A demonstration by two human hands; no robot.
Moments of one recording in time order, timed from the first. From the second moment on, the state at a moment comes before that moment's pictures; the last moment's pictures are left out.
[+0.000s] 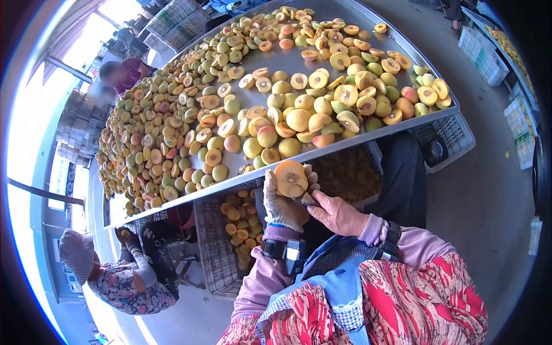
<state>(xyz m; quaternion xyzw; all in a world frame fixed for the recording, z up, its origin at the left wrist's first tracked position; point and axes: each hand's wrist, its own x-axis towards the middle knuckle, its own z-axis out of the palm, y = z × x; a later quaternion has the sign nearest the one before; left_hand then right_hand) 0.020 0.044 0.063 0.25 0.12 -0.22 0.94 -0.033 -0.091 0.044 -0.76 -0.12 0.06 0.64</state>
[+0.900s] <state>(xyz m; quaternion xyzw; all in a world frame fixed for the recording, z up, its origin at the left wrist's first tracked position) 0.005 -0.012 0.001 0.32 0.27 -0.26 0.87 -0.059 -0.178 -0.011 -0.87 -0.04 0.17 0.47</state>
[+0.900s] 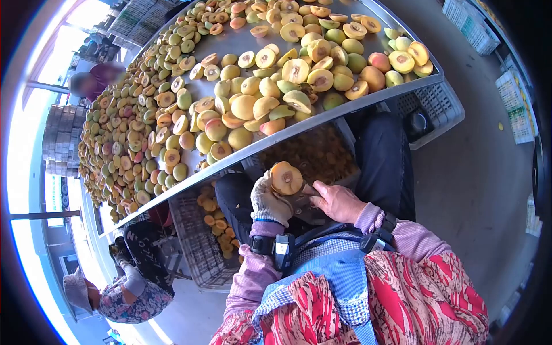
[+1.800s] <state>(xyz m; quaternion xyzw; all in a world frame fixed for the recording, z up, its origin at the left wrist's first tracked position) 0.008 -0.031 -0.046 0.43 0.32 0.00 0.85 -0.045 -0.144 -0.031 -0.70 -0.01 0.15 0.69</state>
